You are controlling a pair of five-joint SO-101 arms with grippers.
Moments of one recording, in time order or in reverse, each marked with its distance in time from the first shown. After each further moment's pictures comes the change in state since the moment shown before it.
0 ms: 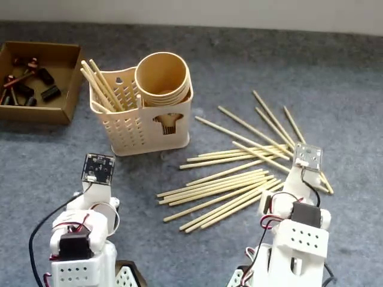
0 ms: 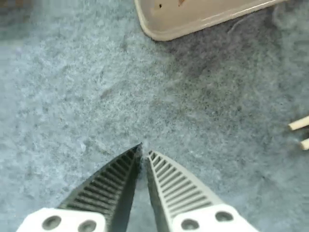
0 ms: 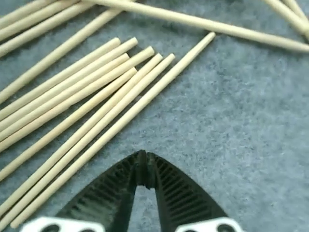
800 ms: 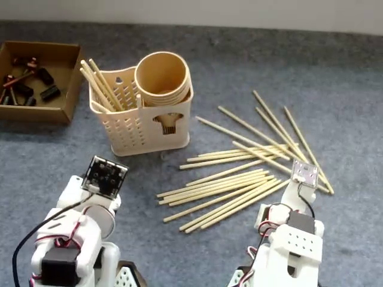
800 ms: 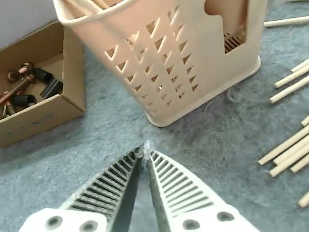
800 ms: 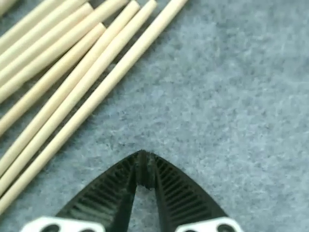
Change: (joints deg) left arm 8.9 4.6 -22.5 2.5 -6.2; right arm 2.5 -0.1 11.6 -7.2 0.0
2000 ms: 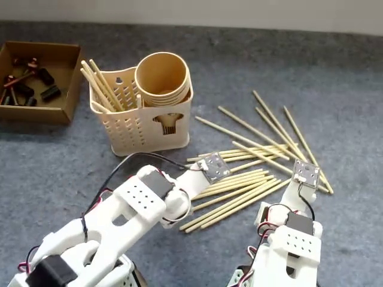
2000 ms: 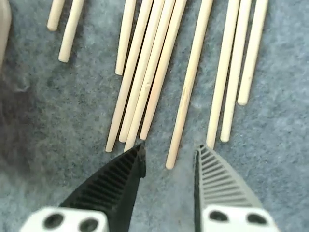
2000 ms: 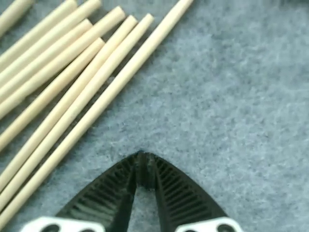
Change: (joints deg) left arm 37.5 73.2 -14.6 -16.4 6.3; right arm 0.0 -0.3 1.5 -3.6 -1.6
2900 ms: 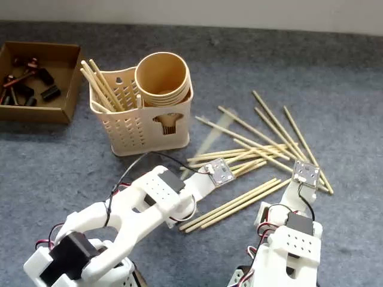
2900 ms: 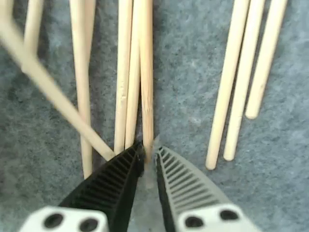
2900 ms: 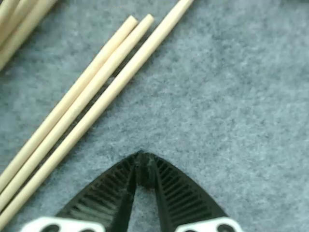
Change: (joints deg) left arm 0.5 13.5 -1.1 -6.8 0.0; right arm 0.0 -0.2 0.2 -0.1 0.0
